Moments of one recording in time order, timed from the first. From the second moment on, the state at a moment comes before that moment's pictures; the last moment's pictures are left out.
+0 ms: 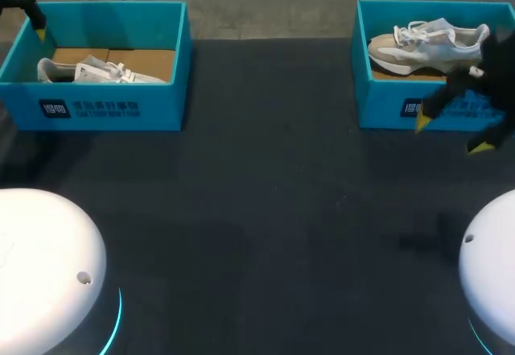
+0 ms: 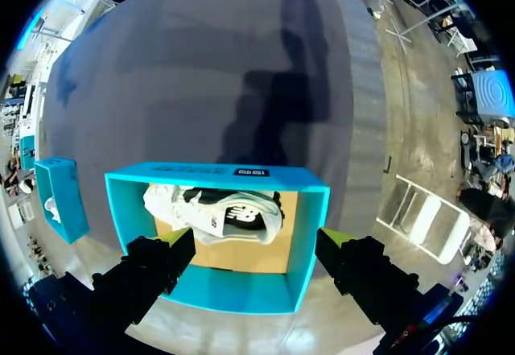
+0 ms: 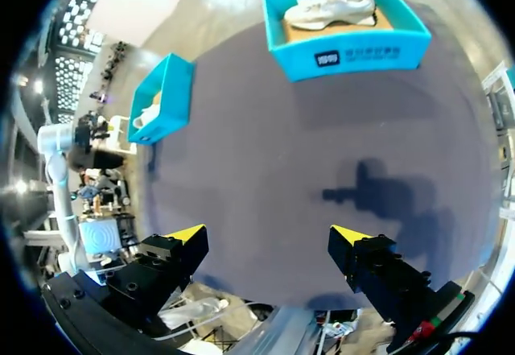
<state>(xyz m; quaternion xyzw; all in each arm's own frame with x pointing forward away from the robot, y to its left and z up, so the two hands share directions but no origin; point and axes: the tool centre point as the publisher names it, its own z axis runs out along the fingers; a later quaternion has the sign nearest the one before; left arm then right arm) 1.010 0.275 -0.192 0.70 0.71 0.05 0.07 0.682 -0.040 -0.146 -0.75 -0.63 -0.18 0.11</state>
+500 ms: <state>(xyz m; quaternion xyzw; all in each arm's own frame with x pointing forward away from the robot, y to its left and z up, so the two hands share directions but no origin) 1.010 0.275 -0.192 0.70 0.71 0.05 0.07 0.752 -0.078 -0.153 -0.77 -0.63 -0.12 0.04</state>
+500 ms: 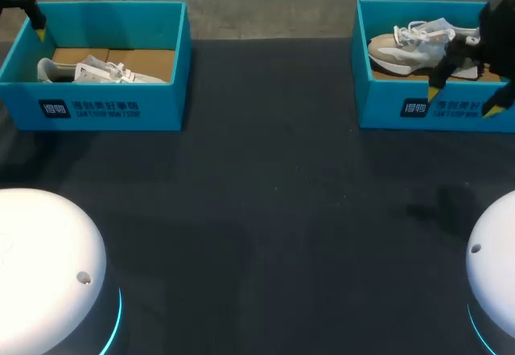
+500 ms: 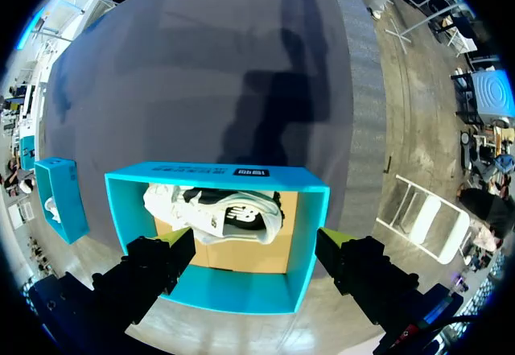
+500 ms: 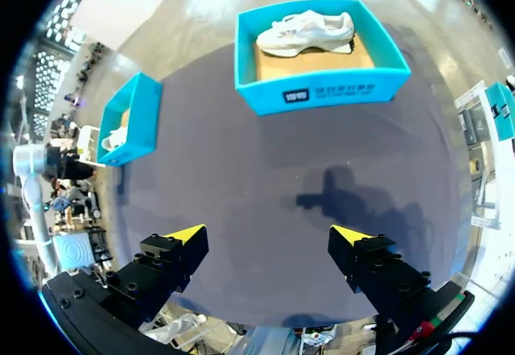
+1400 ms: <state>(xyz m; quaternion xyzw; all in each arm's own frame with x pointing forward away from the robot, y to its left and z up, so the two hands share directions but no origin) 1.010 0.275 -0.192 0.70 0.71 0.05 0.07 0.889 -0.114 -0.196 -0.73 -0.68 -0.06 0.00</state>
